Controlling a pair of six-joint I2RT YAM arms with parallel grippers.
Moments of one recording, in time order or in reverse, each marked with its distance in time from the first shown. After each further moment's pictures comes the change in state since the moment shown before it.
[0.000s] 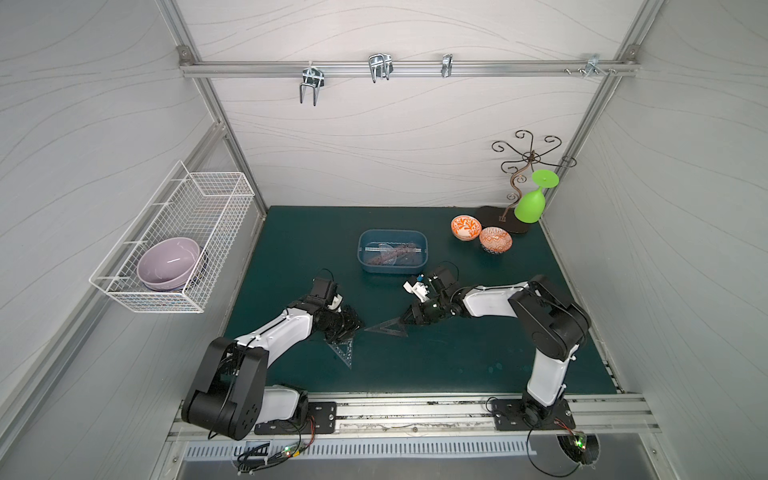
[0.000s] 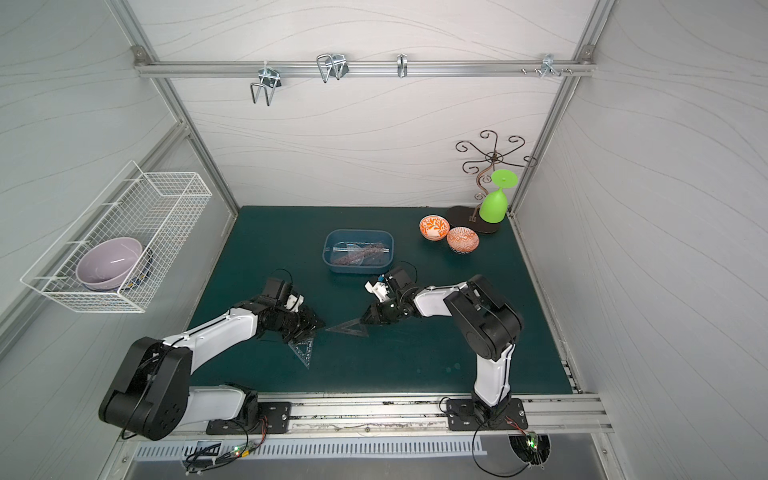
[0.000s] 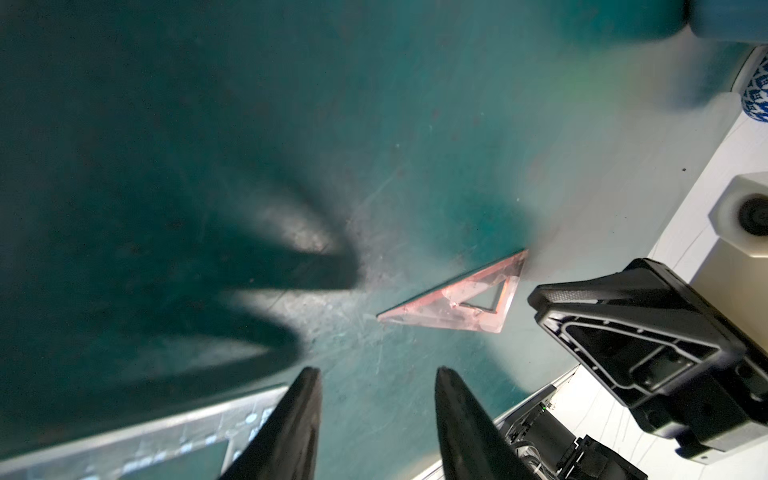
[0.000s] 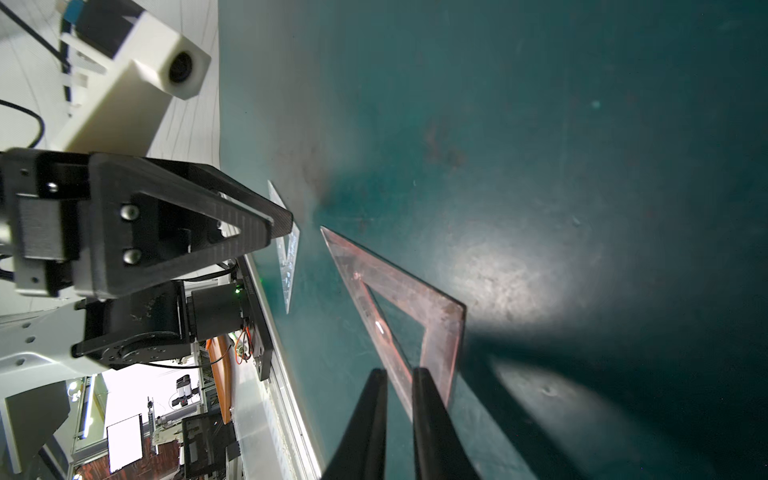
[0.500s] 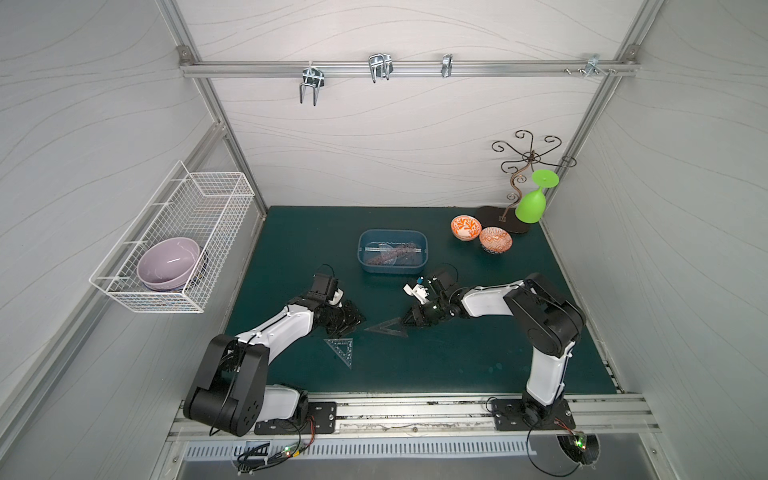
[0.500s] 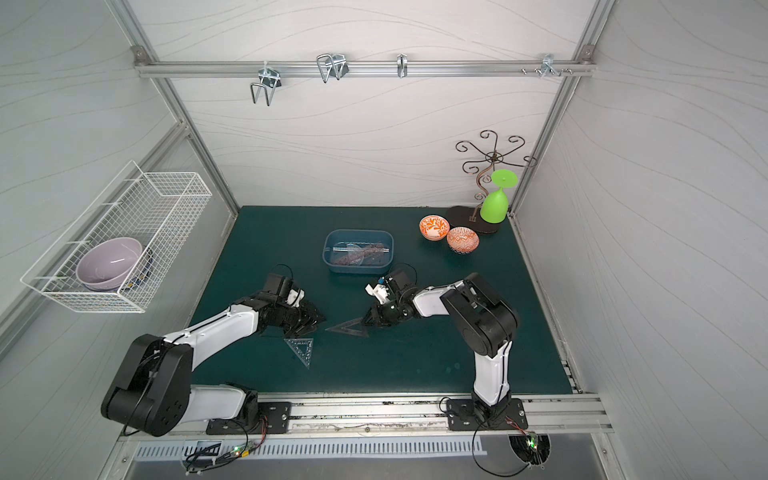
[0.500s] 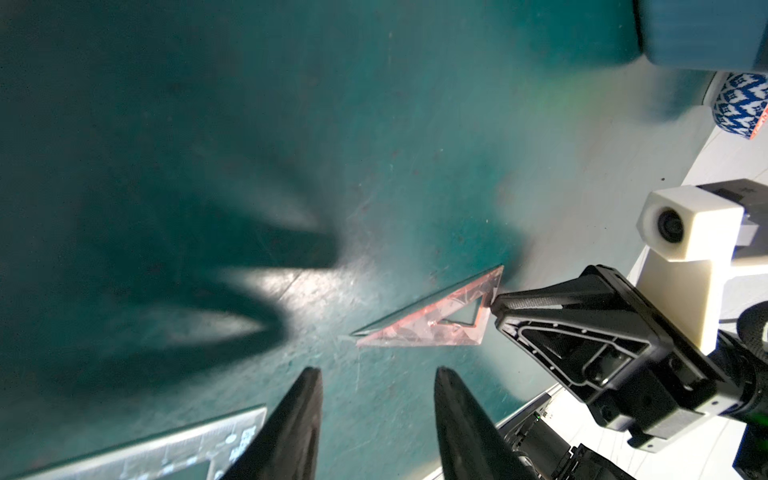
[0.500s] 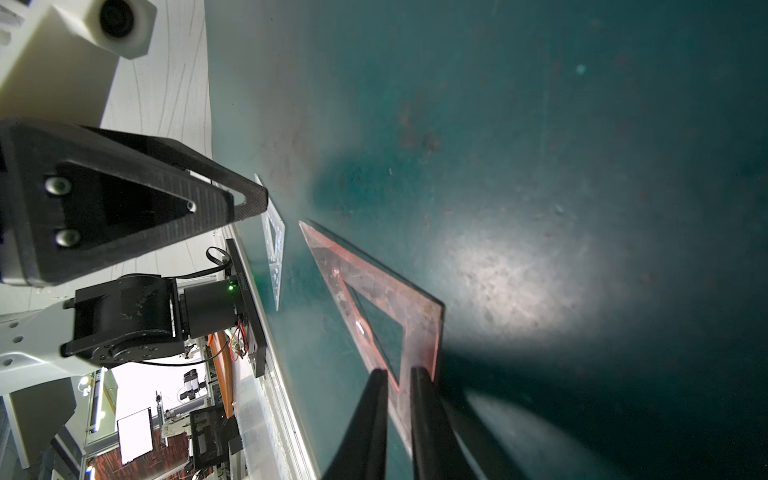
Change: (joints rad) left arm 0.000 0.022 0.036 0.018 -0.008 0.000; right arm -0.005 0.029 -0.005 0.009 -0.013 -0.008
